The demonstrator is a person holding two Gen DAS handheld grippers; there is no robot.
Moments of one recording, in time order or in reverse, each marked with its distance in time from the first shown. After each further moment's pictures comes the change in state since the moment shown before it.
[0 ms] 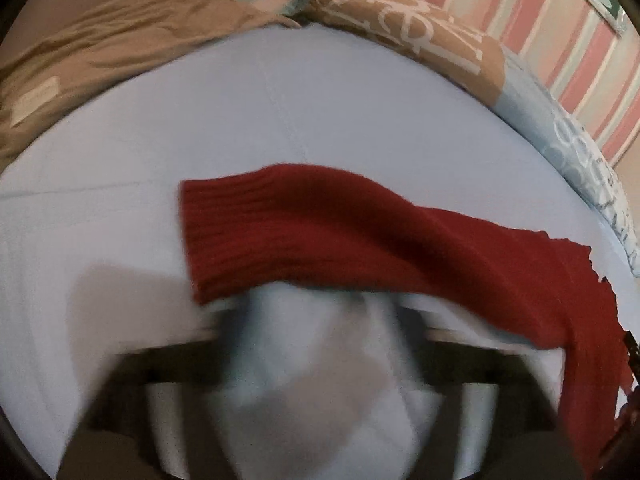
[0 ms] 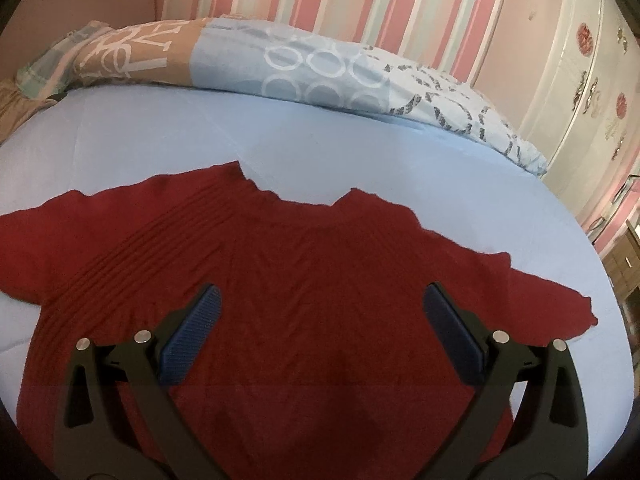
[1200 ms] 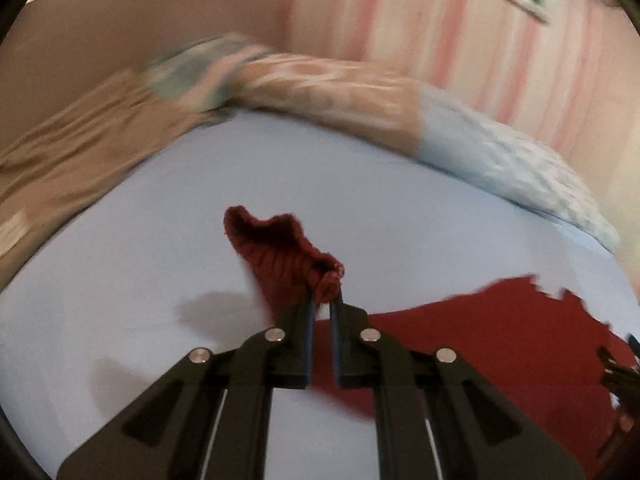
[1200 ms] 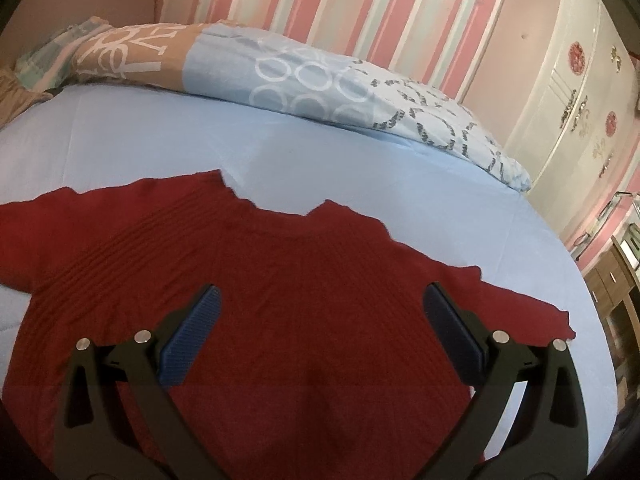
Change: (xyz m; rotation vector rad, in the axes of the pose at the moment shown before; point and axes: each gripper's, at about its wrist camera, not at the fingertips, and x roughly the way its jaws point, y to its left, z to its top) left arm -0.061 -0.099 0.054 0.227 -0.207 -0.194; right arm -0.015 -0.022 0.000 -0.024 -0.036 -0.050
